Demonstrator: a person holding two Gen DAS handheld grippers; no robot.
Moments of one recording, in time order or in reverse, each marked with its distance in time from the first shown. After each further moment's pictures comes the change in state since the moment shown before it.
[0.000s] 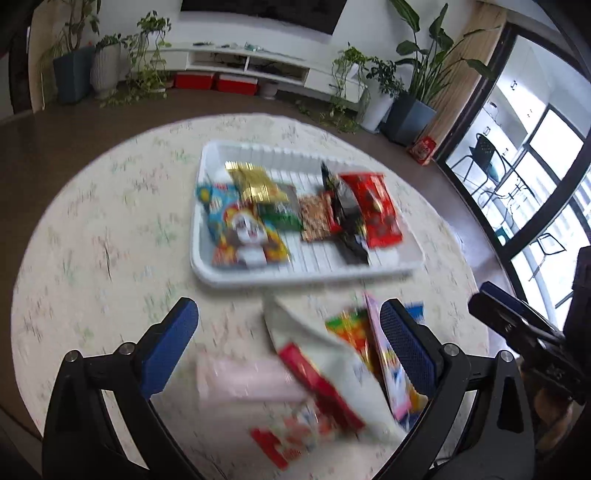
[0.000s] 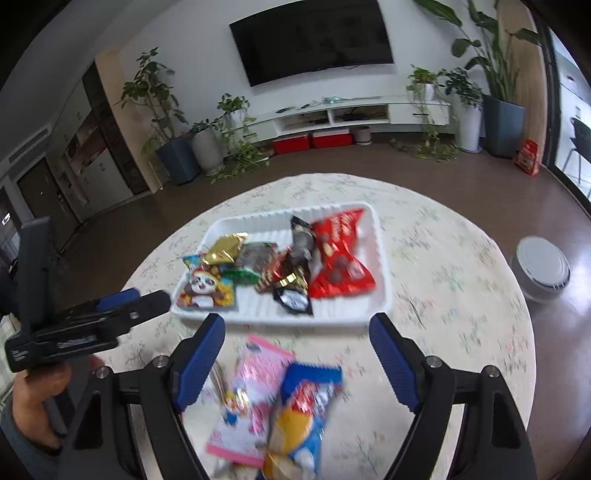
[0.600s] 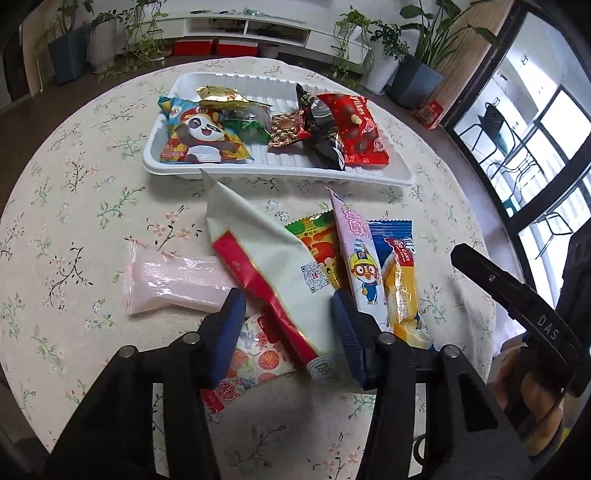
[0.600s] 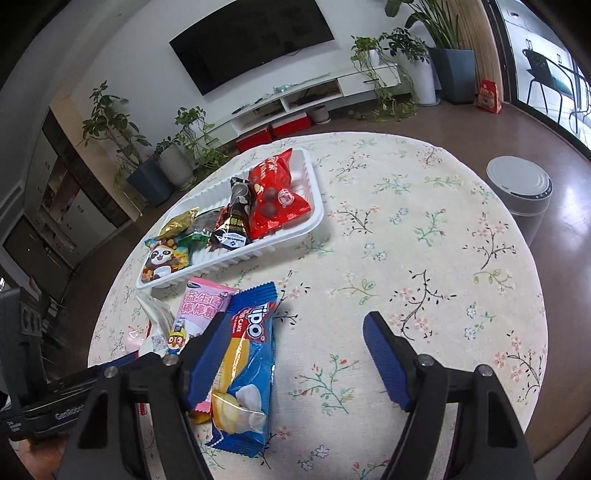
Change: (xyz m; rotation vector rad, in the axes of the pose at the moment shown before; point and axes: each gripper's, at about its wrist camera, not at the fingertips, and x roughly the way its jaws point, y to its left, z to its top) left arm 0.016 -0.050 -0.068 0.006 0.144 0.039; right arm 0.002 -0.054 -0.060 0.218 0.012 -0.001
